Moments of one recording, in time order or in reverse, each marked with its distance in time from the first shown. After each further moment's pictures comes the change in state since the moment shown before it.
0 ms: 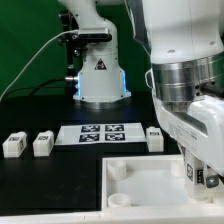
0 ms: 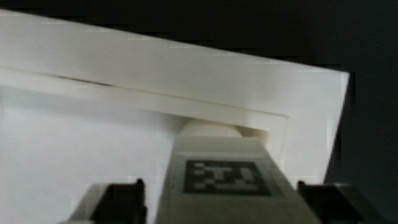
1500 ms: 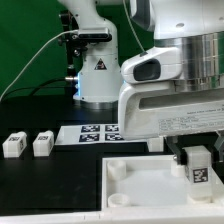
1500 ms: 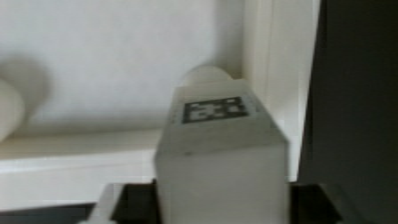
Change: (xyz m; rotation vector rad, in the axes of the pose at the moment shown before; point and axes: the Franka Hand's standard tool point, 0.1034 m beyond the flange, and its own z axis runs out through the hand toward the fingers) arm 0.005 -0.007 -0.026 -0.030 0.042 -1.072
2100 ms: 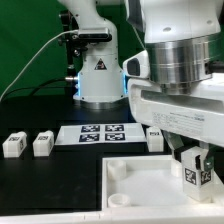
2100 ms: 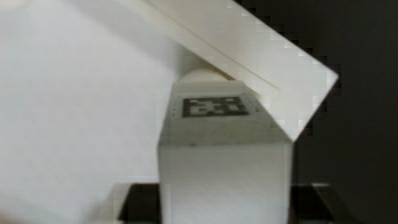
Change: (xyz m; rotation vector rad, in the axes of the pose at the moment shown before) arm 0.001 0.009 0.002 0.010 -0.024 0.953
